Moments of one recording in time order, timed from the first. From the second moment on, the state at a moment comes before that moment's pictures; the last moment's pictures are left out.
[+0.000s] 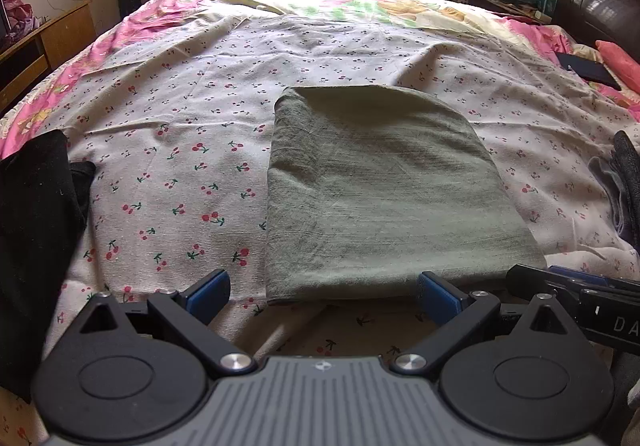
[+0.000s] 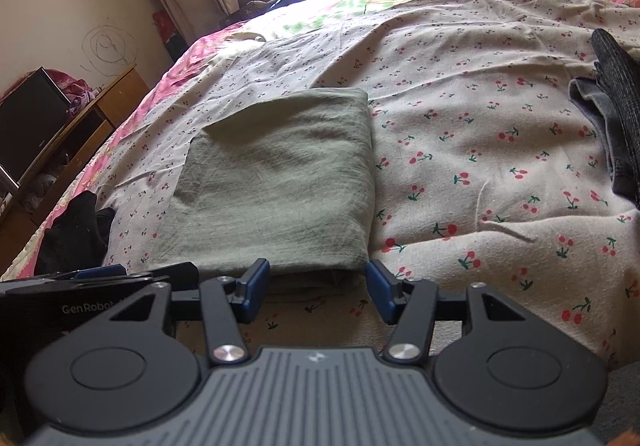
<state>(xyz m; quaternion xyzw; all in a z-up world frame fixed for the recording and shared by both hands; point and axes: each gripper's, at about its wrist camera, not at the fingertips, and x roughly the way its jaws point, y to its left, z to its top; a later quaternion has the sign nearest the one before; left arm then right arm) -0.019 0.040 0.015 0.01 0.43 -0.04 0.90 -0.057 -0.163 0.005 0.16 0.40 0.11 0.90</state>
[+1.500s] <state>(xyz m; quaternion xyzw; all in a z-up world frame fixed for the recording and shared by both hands) -0.021 0.030 0.012 0.04 0.42 -0.04 0.91 -0.052 -0.159 0.000 0.15 0.40 0.11 0.90</state>
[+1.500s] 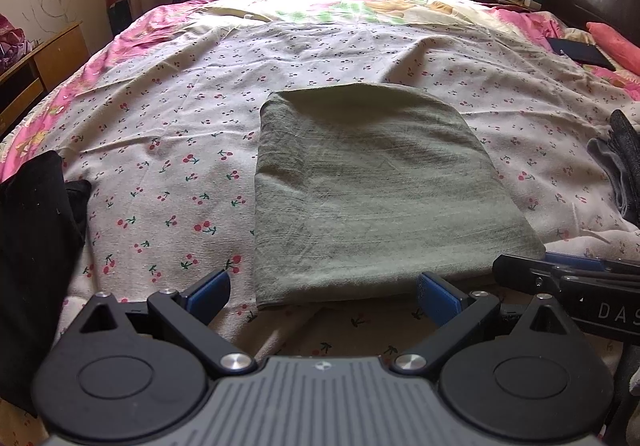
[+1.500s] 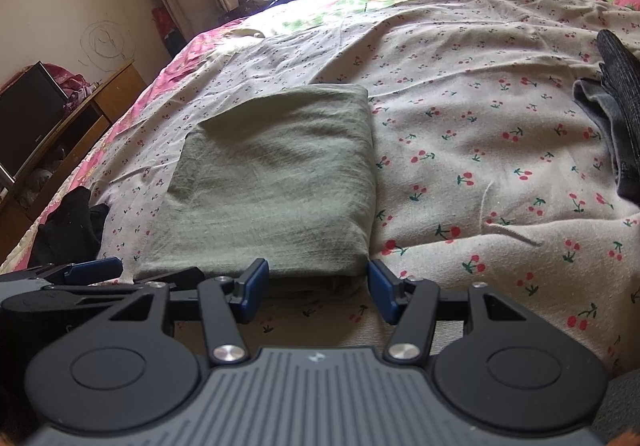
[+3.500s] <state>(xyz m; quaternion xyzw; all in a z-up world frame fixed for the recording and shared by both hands) -0.021 0.030 0.013 0.05 0.42 -0.04 0.91 -0.053 -0.158 0.000 0.15 0.40 0.11 0.90</state>
